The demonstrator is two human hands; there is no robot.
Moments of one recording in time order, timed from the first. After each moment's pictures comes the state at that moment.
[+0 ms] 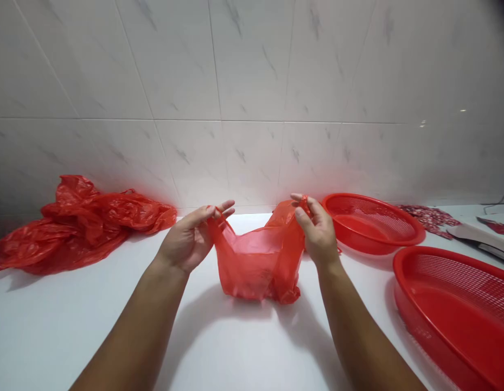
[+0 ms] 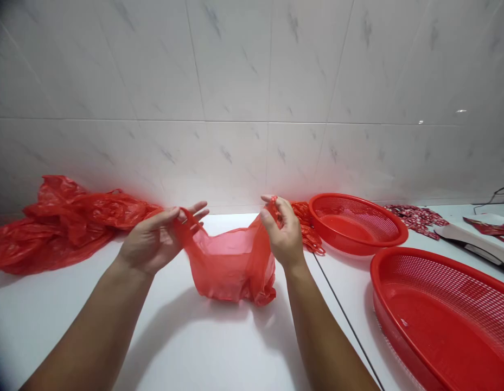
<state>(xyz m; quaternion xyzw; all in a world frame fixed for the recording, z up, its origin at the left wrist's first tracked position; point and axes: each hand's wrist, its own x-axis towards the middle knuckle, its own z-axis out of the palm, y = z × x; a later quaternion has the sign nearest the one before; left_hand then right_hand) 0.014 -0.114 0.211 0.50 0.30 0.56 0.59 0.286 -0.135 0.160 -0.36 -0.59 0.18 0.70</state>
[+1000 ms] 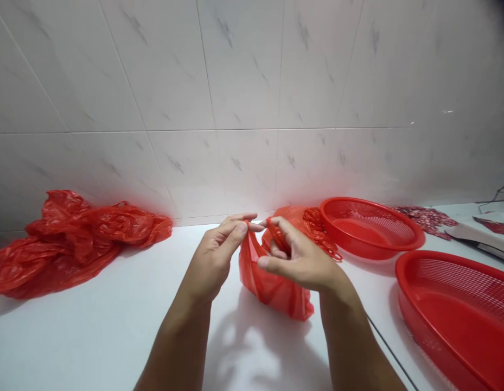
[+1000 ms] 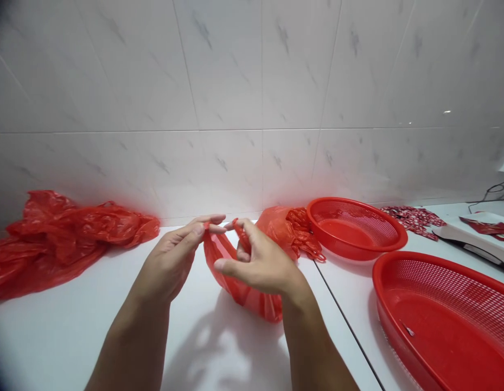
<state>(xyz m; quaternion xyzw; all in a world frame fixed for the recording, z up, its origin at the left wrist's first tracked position) 0.065 -0.147 0.221 0.70 0.31 0.49 0.42 0.266 -0.169 0.200 -0.38 -0.67 0.46 0.44</state>
